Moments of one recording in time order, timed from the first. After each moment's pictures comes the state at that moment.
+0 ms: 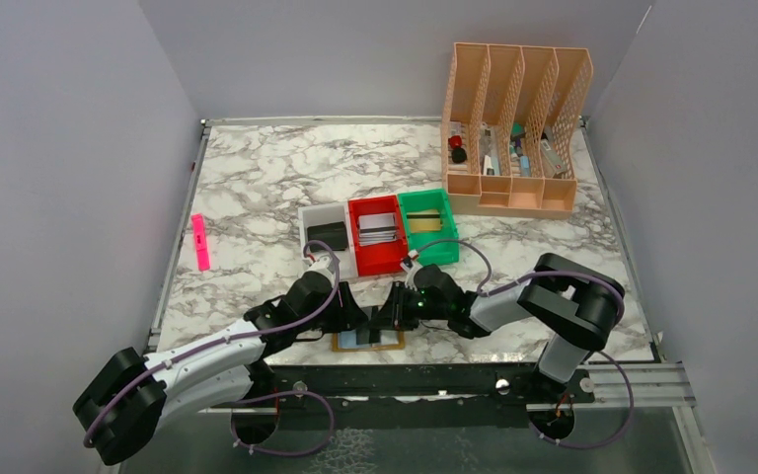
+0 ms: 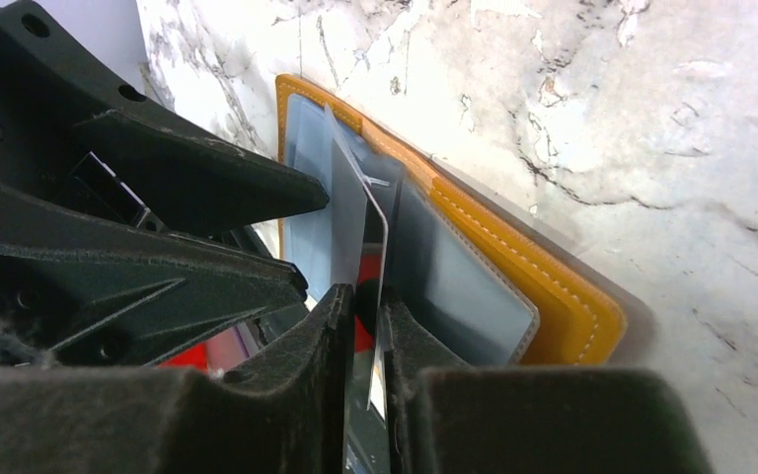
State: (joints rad) left arm -0.81 0.91 0.25 -0.05 0.07 -0.86; right arm 1.00 1.71 0.48 0.68 -0.29 1.09
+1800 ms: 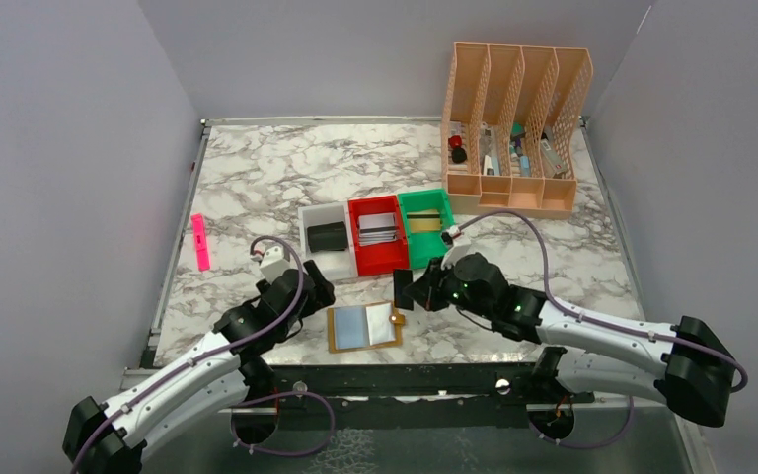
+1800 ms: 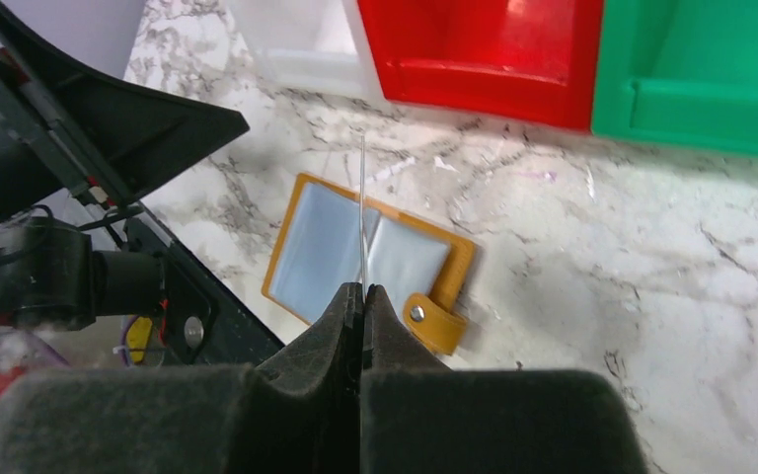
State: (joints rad) left arm -0.77 0.65 0.37 -0.46 -0.43 -0.93; right arm 0.99 1.03 0.49 0.07 0.10 0.73
